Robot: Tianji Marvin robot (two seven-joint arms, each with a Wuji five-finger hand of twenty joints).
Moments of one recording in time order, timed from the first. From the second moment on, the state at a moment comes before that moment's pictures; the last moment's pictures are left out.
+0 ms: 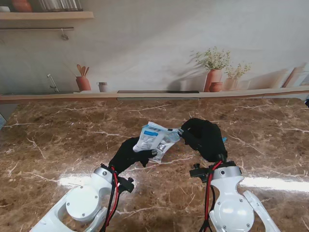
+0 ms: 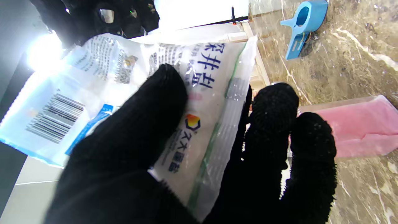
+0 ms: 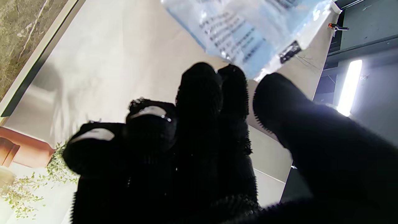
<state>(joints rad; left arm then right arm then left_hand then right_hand) 1.68 -1.19 -1.08 -1.79 -0.11 -0.12 0.05 -1.88 -1.20 1.29 -2.07 -0.32 -0.08 -0.36 0.90 -0.54 0.65 -0.26 0.77 0.05 0.76 0.74 1.06 0.20 0.57 1.00 1.09 0.28 0.94 1.01 0.50 0.41 1.35 0.88 0.39 -0.68 1.19 -0.23 1.02 -0.12 0.99 0.57 1.38 -0.06 0.80 0.75 1.27 0.03 1.27 0.83 0.92 0.15 1.67 0.70</state>
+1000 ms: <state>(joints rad) 1.59 -1.14 -1.23 -1.81 -0.04 0.09 -0.15 -1.79 -1.15 1.33 -1.82 -0.83 -0.03 -0.38 0.90 -0.54 0.65 -0.26 0.77 0.05 0.76 0.78 1.07 0.20 0.58 1.01 1.09 0.28 0.96 1.01 0.50 0.41 1.36 0.92 0.16 -0.47 0.82 -0.04 0.68 -0.09 0.33 0.61 0.80 -0.04 0.18 0.38 0.74 0.01 0.19 0.36 0.35 0.05 0.76 0.47</state>
